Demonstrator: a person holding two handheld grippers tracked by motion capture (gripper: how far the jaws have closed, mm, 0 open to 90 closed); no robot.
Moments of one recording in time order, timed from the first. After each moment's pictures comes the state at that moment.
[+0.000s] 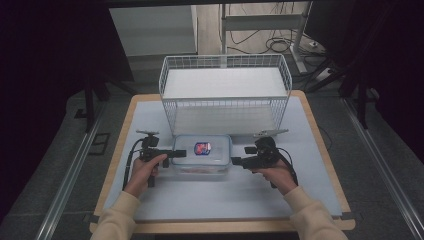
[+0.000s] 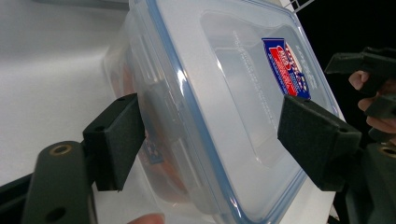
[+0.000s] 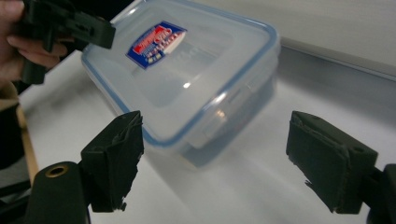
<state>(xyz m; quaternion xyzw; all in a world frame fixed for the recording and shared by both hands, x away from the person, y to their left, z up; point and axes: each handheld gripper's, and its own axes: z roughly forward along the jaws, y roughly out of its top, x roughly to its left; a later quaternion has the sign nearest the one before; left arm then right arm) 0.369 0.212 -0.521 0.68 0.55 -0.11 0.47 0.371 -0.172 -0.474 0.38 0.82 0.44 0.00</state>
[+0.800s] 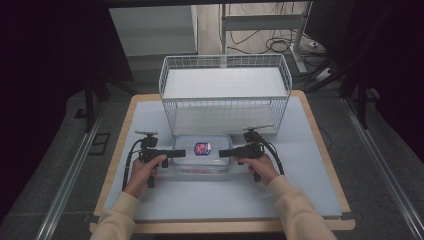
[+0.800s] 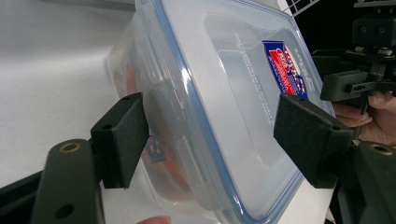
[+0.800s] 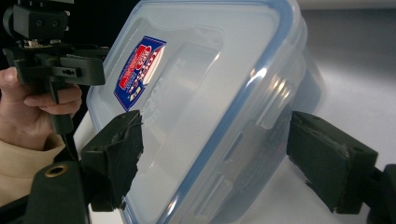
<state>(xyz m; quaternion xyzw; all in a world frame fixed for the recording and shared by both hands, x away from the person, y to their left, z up) 0.367 0.214 -0.522 0.68 0.55 -0.11 0.48 0.417 -0.145 -0.515 0.46 0.76 0.44 -0.16</state>
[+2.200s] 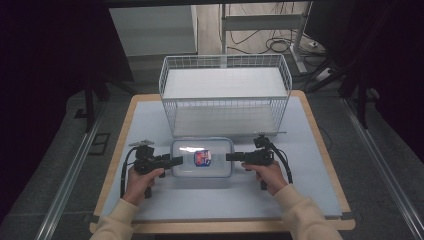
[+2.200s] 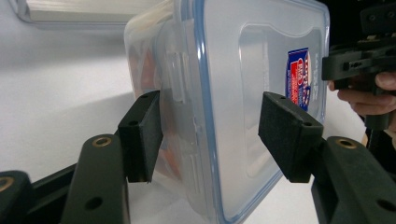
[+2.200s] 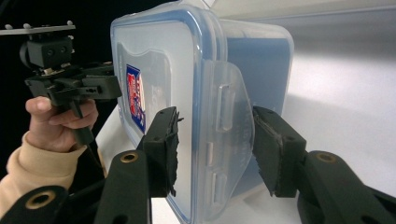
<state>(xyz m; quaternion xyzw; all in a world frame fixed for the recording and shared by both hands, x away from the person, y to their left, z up) 0.321 0.208 -0.506 0.70 0.51 -0.01 0.50 0.382 -0.167 -0.496 0.46 0.73 0.48 -0.15</state>
